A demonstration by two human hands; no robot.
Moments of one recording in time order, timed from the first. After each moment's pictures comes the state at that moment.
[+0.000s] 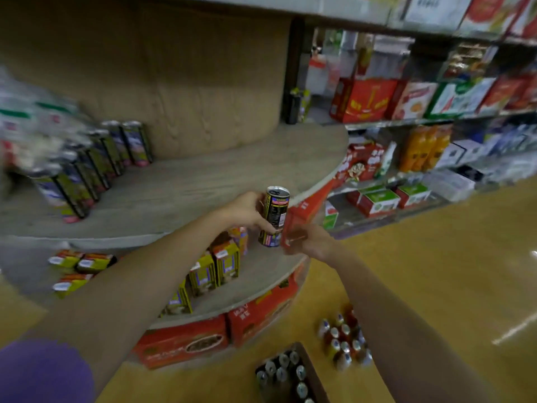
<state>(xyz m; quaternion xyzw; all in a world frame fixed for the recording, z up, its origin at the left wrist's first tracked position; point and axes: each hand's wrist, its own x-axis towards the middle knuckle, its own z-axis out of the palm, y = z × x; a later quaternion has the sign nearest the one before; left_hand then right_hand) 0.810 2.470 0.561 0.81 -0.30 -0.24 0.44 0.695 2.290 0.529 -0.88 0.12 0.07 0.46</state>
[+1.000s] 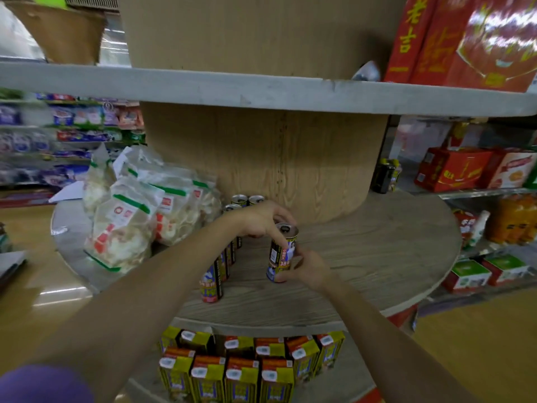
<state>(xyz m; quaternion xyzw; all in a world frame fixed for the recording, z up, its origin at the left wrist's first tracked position) 0.999 2.729 0.674 0.85 -0.33 -0.19 0.36 0.915 2.567 0.572 -0.88 0.00 -0.01 0.48</state>
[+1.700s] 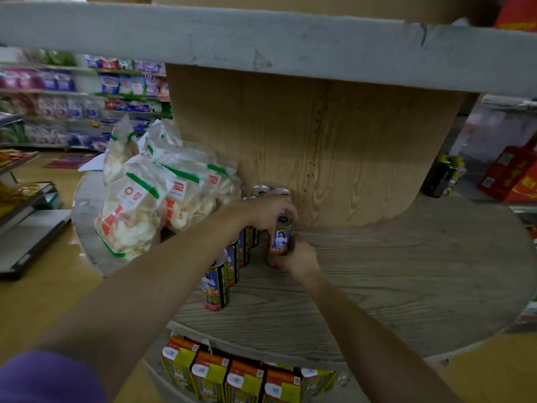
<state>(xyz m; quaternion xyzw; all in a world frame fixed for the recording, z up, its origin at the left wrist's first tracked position) 1.080 2.741 0.654 0.92 -0.37 -0.06 0.12 1.035 2.601 0.529 -0.89 0.04 -0.02 0.46</state>
